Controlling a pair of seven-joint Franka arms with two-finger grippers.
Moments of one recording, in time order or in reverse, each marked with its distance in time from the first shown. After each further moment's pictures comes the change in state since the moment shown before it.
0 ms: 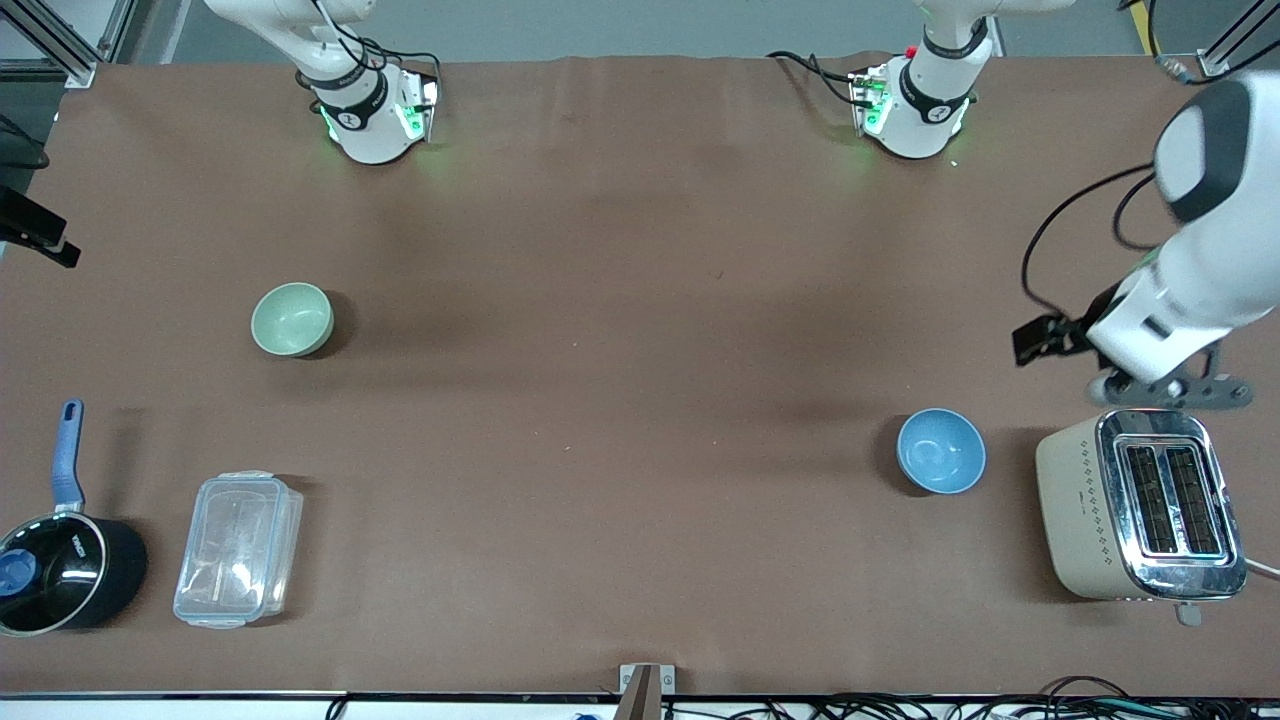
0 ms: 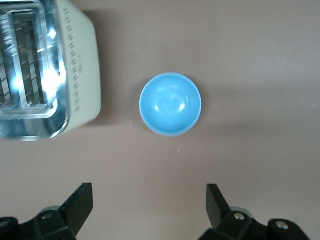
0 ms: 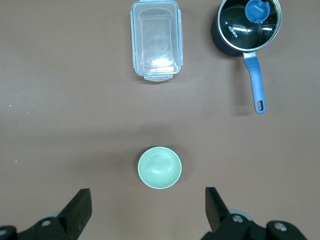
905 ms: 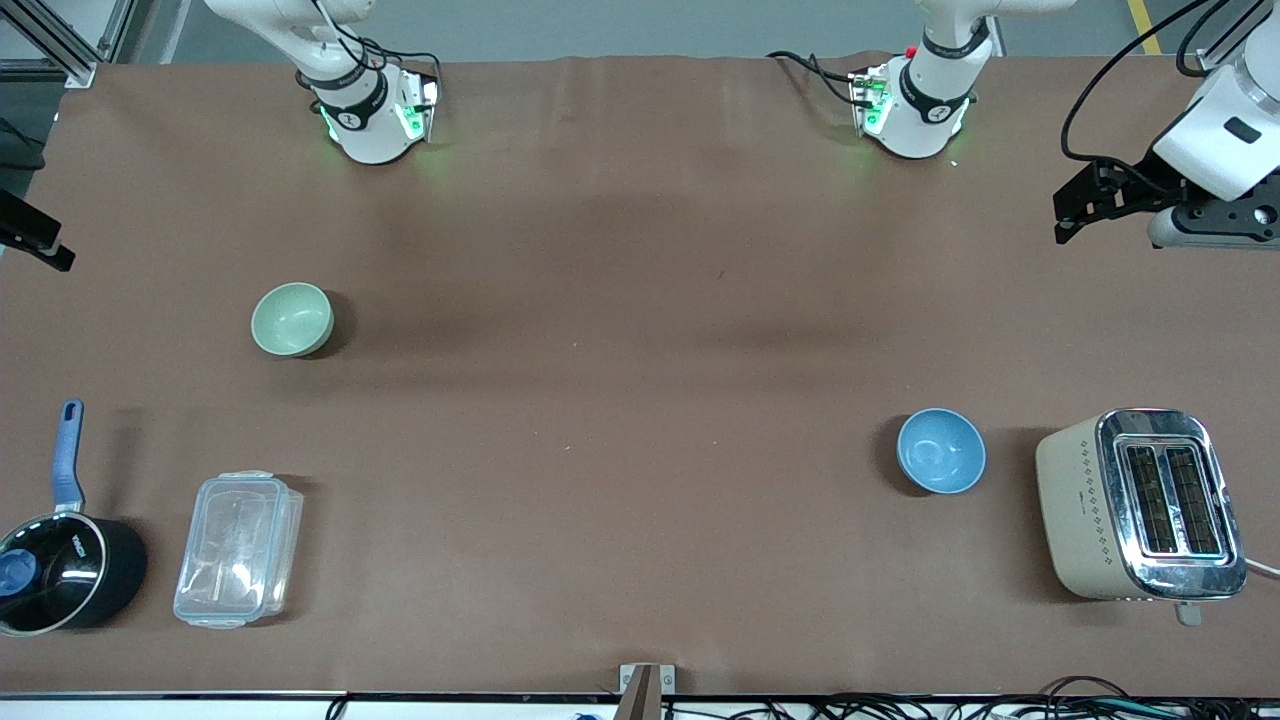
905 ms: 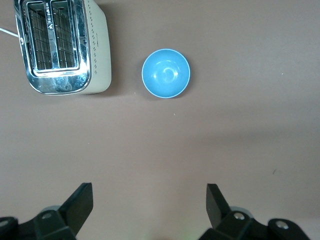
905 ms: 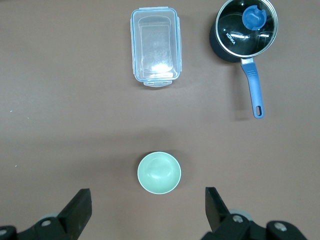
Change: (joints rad) left arm -0.024 -0.299 -0.008 0.021 -0.001 -0.304 0.008; right arm -0.001 -0.002 -0.001 0.000 0.000 0.022 0.001
